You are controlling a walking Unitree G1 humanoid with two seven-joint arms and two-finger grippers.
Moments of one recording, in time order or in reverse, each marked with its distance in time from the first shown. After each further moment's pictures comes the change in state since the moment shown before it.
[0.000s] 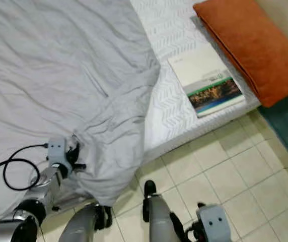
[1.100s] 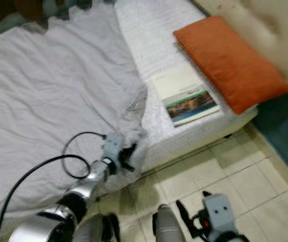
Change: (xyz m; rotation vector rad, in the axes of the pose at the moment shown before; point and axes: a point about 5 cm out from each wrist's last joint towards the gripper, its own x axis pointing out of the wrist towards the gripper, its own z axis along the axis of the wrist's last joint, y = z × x) left arm 0.020 -0.141 0.017 0.150 -0.053 -0.446; right arm 0.007 -0.021 -0.001 -0.015 -0.042 -0.029
